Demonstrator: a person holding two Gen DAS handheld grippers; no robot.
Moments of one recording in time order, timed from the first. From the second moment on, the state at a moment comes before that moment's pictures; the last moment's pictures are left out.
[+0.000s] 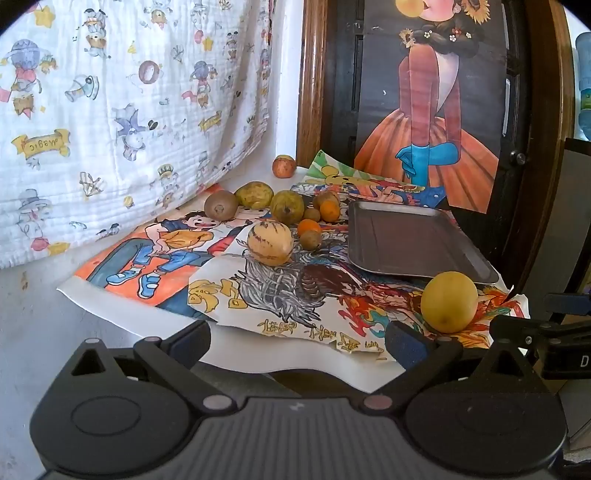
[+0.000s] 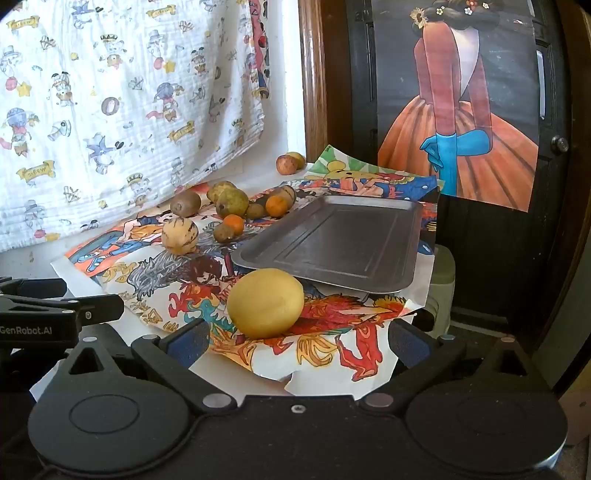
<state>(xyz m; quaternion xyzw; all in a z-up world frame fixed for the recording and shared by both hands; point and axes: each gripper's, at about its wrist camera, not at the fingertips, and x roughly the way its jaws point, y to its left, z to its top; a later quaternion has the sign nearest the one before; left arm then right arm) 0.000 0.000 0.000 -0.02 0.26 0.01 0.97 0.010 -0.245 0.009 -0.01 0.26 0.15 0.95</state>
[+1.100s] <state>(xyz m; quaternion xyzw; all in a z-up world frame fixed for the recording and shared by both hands) 0.001 0.001 -0.001 -0.02 0.26 0.00 0.96 0.010 -0.244 0.008 -0.01 0.26 0.14 0.95</state>
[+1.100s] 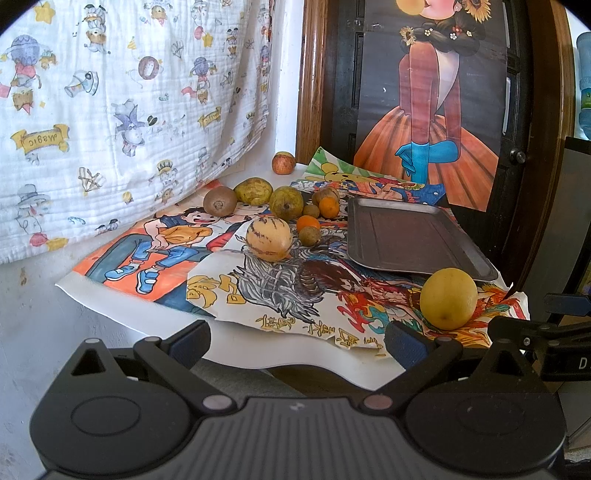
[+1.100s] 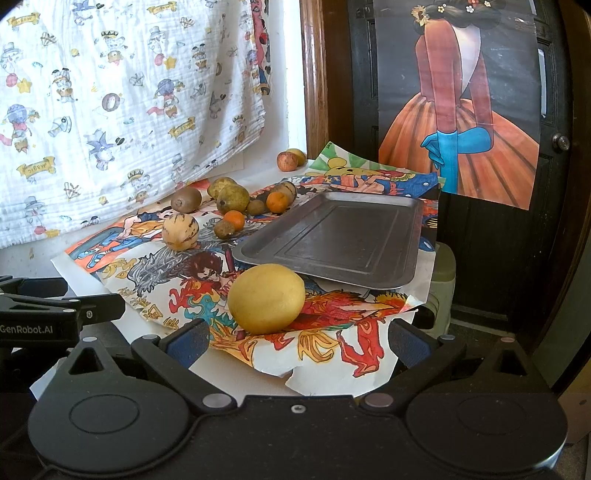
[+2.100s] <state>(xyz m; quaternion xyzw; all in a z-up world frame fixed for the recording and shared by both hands) 0.001 0.001 -0.001 -0.02 0.27 0.00 0.96 0.012 -0.242 0.007 -0.01 0.27 0.14 0.95</state>
